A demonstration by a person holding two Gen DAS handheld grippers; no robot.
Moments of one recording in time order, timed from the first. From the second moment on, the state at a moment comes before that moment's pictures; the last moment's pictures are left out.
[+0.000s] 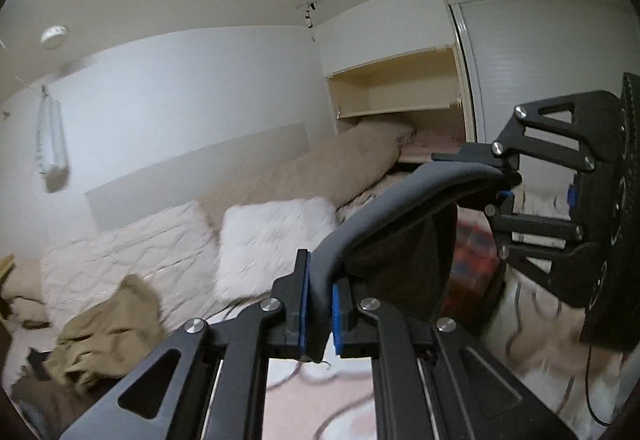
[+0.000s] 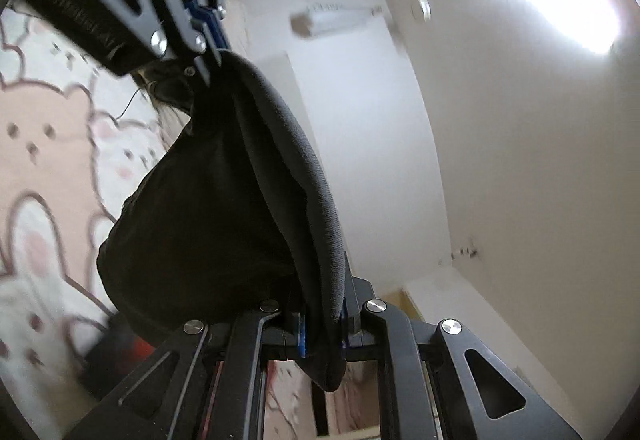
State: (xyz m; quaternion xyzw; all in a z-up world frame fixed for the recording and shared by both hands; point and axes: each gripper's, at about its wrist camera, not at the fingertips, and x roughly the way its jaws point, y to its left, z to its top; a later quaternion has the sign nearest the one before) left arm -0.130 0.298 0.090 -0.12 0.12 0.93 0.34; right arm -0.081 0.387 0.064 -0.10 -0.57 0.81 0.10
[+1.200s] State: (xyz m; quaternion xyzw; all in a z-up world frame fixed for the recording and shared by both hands) left arm -0.090 0.503 -0.104 0.01 0.39 0.87 0.30; right arm -0.090 0.636 -0.110 -0.10 -0.67 0.74 0.01
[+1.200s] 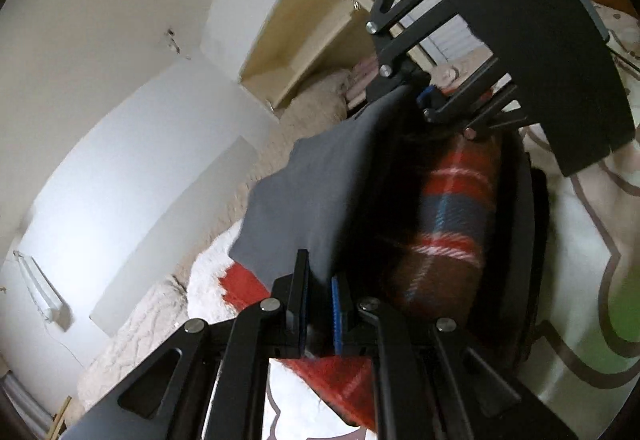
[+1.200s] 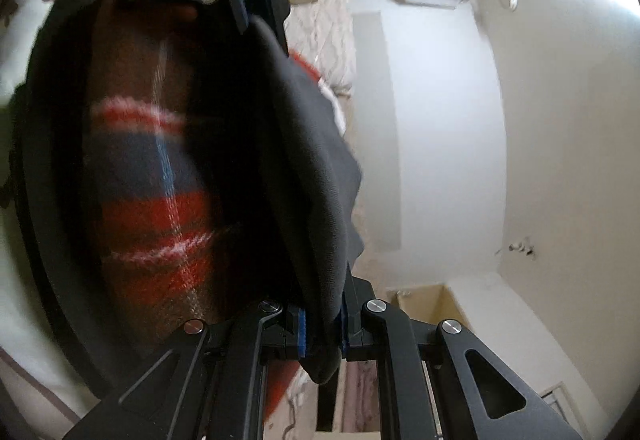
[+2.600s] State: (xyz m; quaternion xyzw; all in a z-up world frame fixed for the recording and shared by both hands) left arm -0.019 0.389 -0.005 -0.14 0.15 0.90 0.39; right arm 0.007 0.620 0.012 -0.25 -0.39 0.87 0.17
